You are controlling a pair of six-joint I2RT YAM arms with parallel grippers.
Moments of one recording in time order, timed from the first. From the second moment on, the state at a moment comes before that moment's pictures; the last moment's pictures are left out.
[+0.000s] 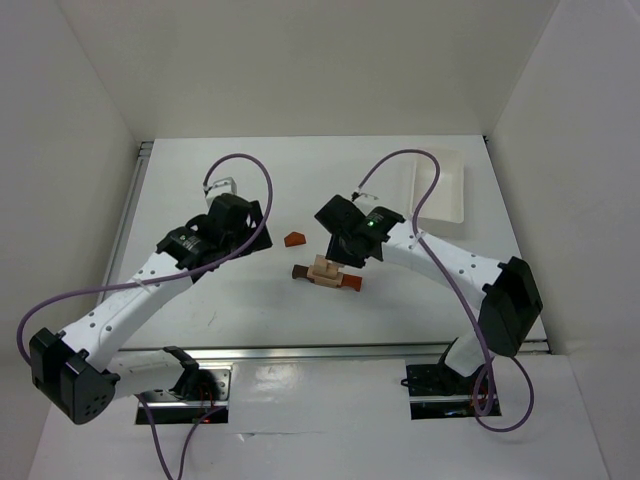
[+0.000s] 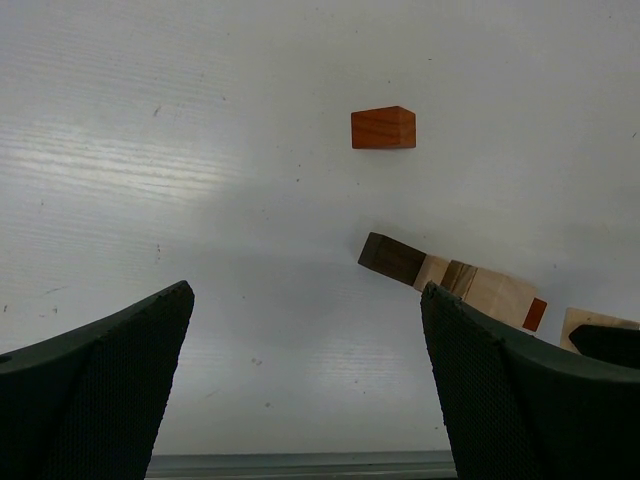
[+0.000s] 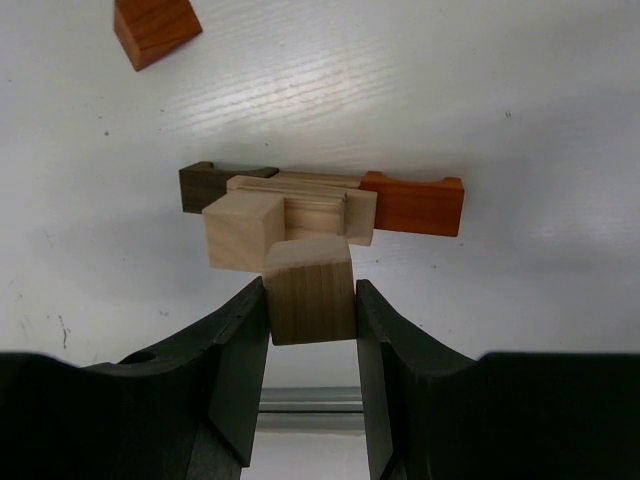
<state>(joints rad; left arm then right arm) -0.56 1.16 1.07 -0.70 -0.36 -0.74 0.84 1.56 1.33 -0.88 0.34 1.03</state>
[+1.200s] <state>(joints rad) -0.56 1.16 1.05 -0.67 -0.33 -0.71 0.86 1.63 1.24 -0.83 0.39 1.17</state>
